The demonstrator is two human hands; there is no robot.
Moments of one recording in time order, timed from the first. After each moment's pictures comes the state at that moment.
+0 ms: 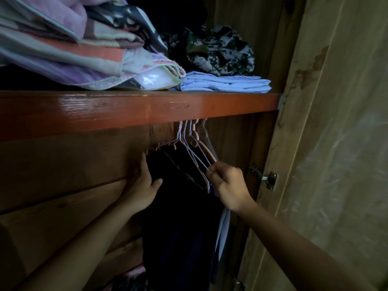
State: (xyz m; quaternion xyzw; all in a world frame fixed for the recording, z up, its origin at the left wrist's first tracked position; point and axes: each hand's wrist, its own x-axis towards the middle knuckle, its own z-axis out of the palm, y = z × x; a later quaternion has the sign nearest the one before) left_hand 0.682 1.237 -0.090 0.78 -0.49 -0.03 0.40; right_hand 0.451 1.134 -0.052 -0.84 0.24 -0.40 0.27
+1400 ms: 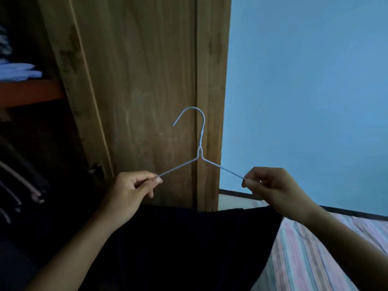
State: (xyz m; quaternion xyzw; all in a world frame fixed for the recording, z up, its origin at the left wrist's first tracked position) left_hand 0.326 1.148 -0.068 0.39 -0.74 -0.26 0.49; right_hand -0.008 1.231 -0.044 -0.71 0.51 -0.43 0.23
